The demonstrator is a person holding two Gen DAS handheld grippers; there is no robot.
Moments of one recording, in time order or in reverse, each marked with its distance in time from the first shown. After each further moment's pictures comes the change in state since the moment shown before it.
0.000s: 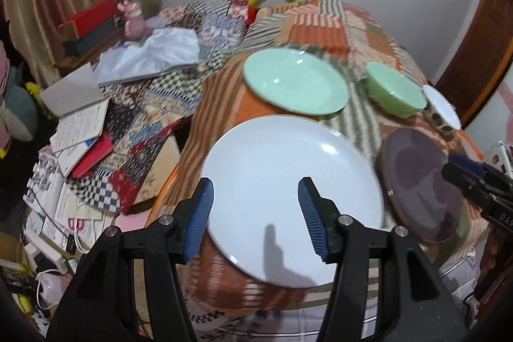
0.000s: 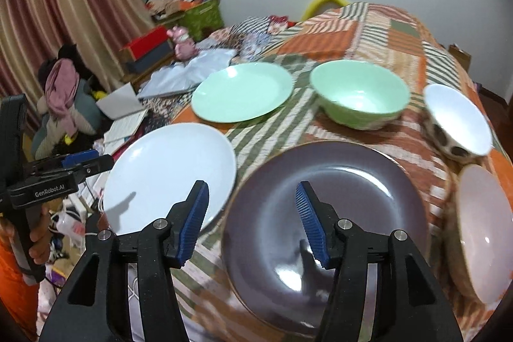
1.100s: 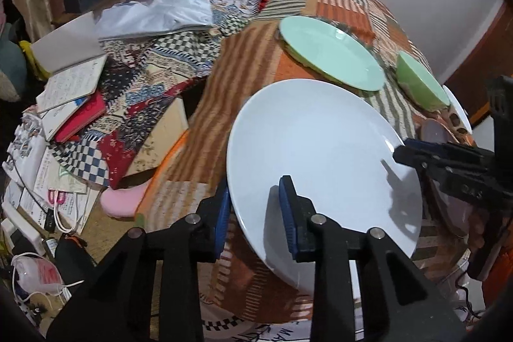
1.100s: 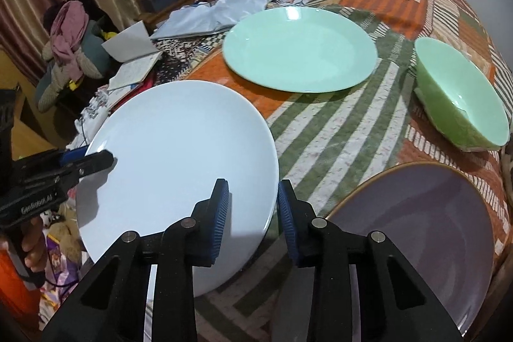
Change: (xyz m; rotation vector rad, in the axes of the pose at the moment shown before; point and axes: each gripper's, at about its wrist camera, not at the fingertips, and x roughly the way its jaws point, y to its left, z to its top) left arm 0.043 0.049 -0.021 -0.113 0.081 -0.059; right arm 0.086 0.040 0.018 -0.131 0.247 0.071
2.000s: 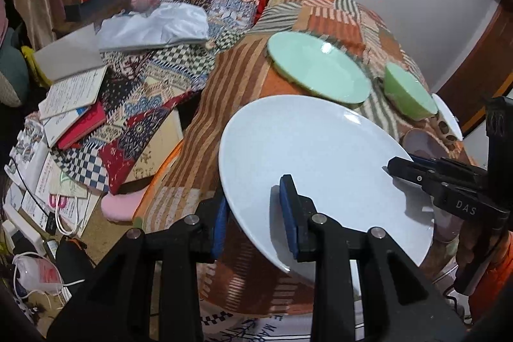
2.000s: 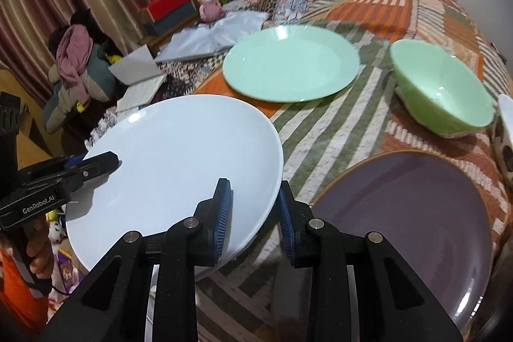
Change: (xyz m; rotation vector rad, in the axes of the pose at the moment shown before) left arm -0.023 -0.018 0.005 0.016 -0.052 -0.019; right arm -0.029 -0.013 -0.011 0.066 -0.105 0.021
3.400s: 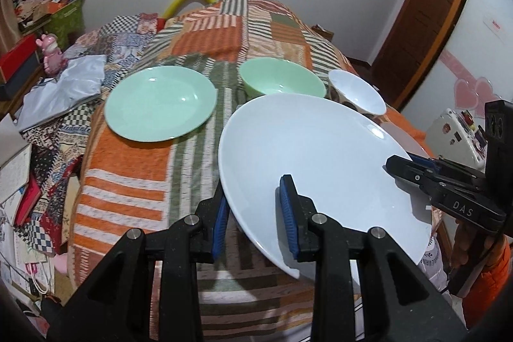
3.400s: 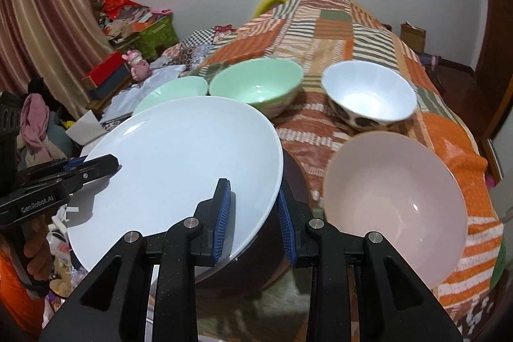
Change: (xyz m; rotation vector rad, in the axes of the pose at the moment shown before) left arm 0.003 -0.179 0.013 0.292 -0.021 -0.196; right arm -0.120 -0.100 -0.066 0.229 -0.190 -0.214
